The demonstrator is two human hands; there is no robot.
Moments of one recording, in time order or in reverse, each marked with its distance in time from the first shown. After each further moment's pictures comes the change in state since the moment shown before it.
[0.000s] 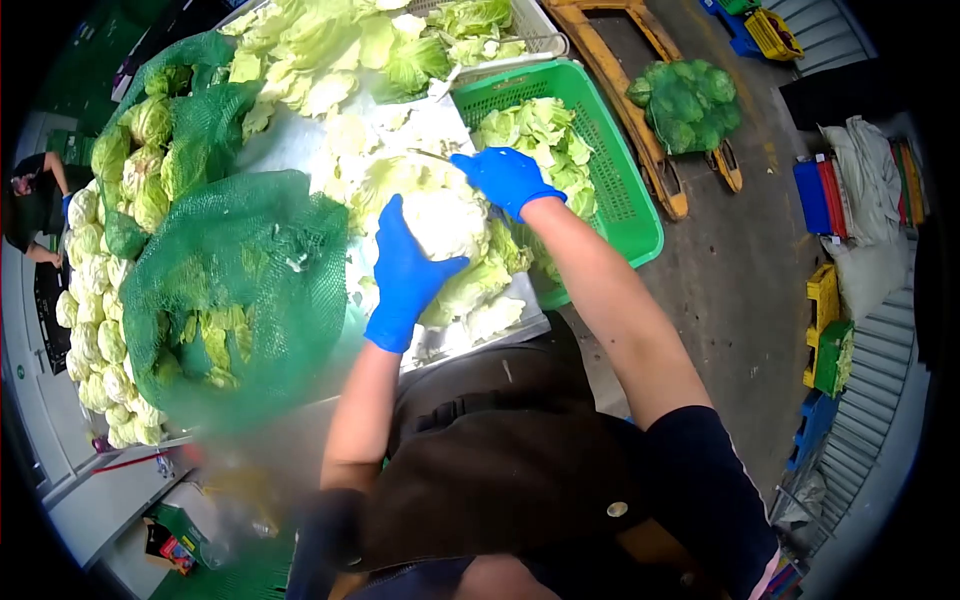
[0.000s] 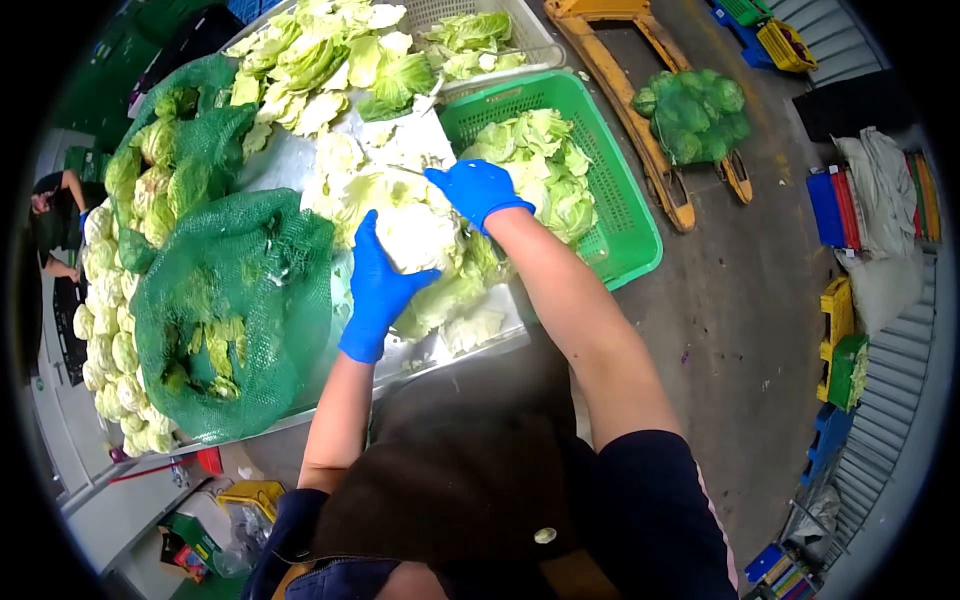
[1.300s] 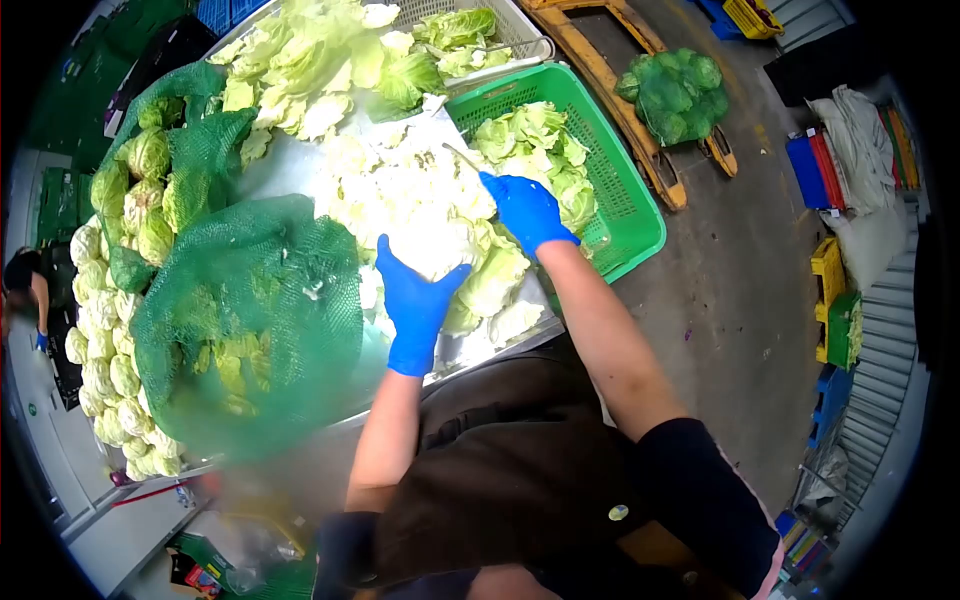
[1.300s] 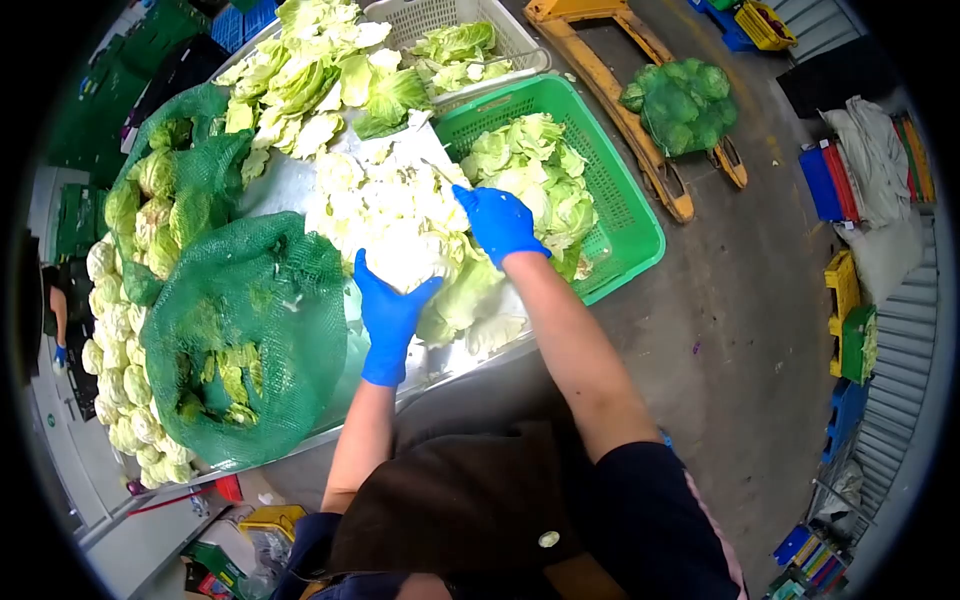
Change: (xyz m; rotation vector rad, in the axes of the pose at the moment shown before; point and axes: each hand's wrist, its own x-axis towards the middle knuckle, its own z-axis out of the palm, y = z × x) left_hand -0.019 -0.014 0.006 -0.239 0.139 -0.121; right_hand -0.037 0.011 0.026 0.169 0.243 0.177
